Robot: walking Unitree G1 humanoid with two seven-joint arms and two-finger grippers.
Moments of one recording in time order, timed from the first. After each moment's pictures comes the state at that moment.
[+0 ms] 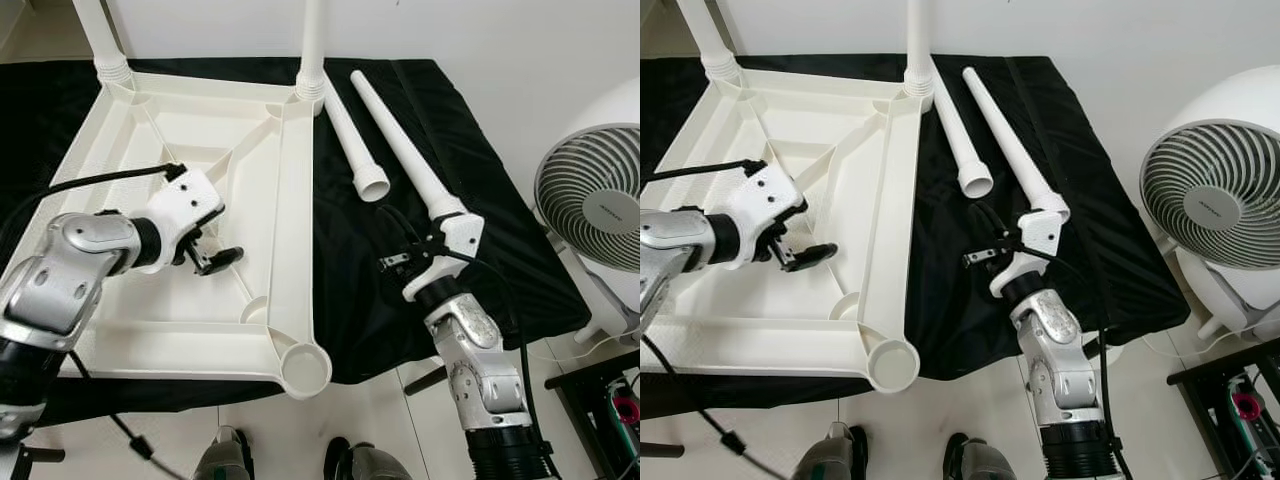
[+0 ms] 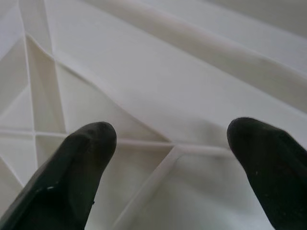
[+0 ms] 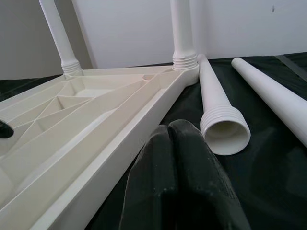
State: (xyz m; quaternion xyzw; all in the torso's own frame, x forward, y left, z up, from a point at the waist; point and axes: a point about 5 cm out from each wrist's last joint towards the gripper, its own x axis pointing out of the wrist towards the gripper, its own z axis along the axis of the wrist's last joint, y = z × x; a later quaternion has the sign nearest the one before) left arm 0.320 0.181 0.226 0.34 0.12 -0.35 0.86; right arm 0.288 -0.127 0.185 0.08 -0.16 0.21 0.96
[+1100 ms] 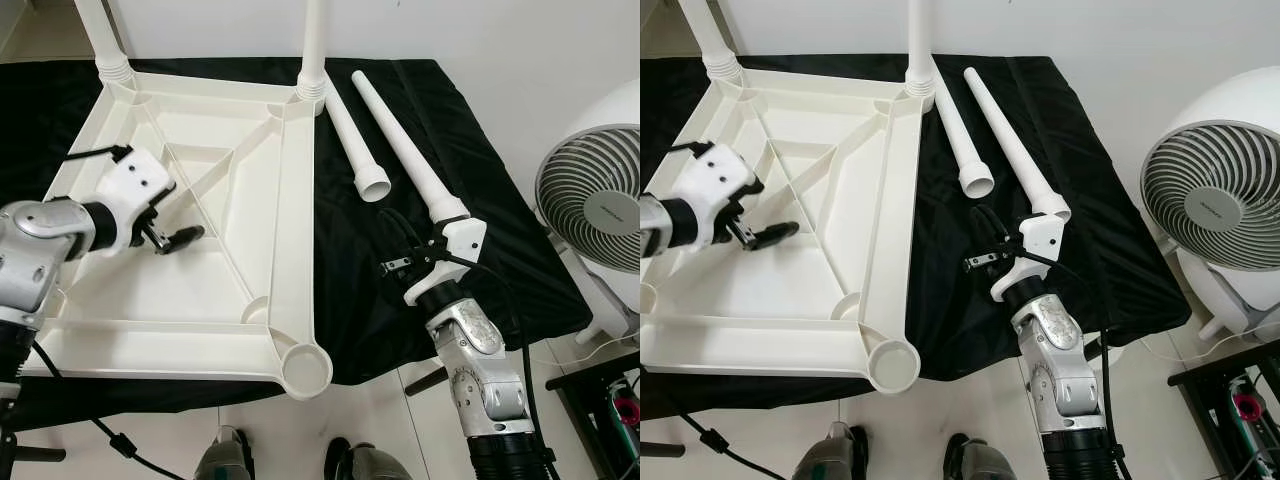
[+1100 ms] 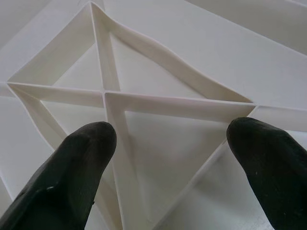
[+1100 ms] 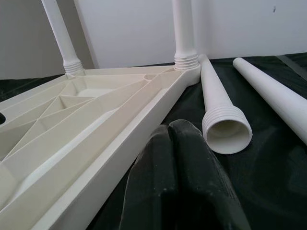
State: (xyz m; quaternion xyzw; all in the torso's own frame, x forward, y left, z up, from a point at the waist) left arm 0.329 0.222 0.231 0.33 0.11 -0.32 0.88; right arm 0.284 -0.126 0.185 0.07 -0.16 0.21 0.96
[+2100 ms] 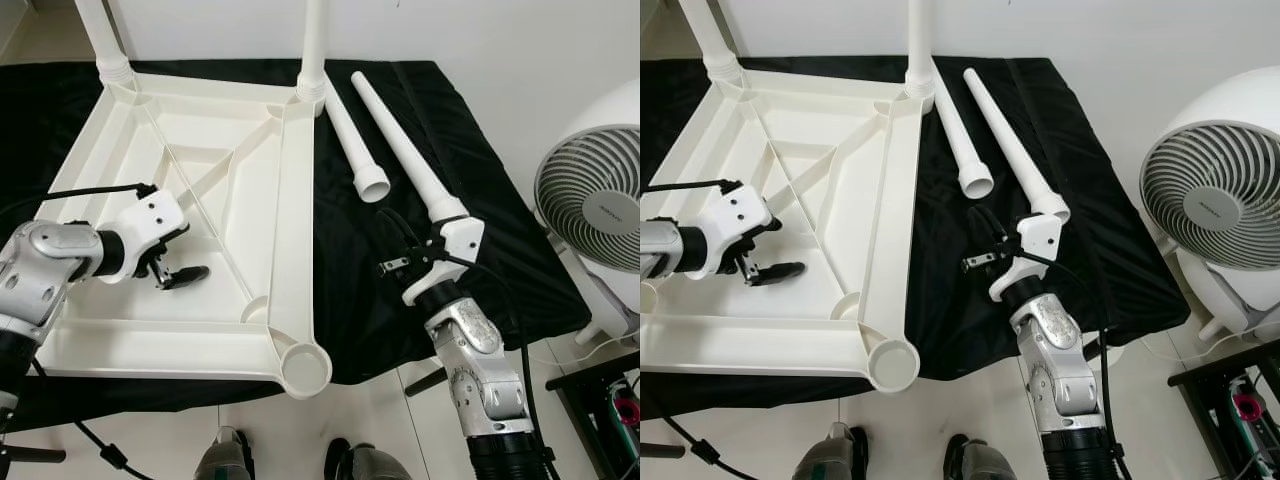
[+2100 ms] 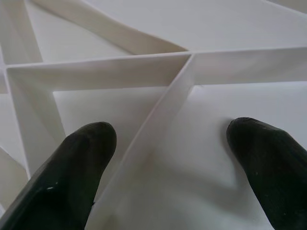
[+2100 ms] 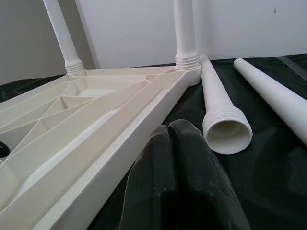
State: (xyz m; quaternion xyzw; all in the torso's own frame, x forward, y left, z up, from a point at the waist) left arm 0.326 0.220 0.202 0.35 0.17 -0.40 0.83; right arm 0.284 -0.125 0.185 0.07 -0.16 0.22 0.96
